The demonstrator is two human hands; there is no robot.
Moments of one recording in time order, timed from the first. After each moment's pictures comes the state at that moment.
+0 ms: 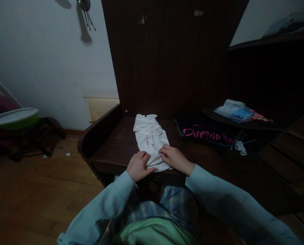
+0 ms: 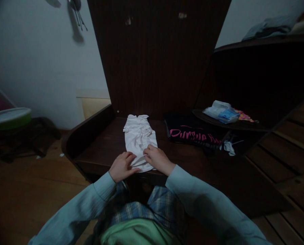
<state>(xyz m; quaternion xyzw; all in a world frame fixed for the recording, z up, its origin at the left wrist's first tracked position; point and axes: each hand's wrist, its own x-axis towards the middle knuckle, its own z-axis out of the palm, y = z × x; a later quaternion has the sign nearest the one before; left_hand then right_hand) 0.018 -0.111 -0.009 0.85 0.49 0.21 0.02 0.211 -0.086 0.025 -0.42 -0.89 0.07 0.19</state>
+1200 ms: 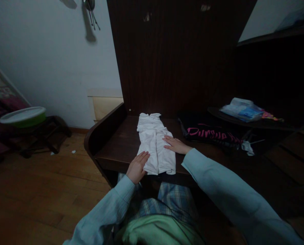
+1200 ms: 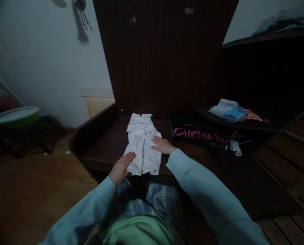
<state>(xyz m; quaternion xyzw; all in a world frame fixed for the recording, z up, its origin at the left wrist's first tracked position) -0.006 -0.120 -0.037 0.84 0.49 0.22 0.07 0.235 0.005 -0.017 -0.47 -0.87 0.13 0.05</state>
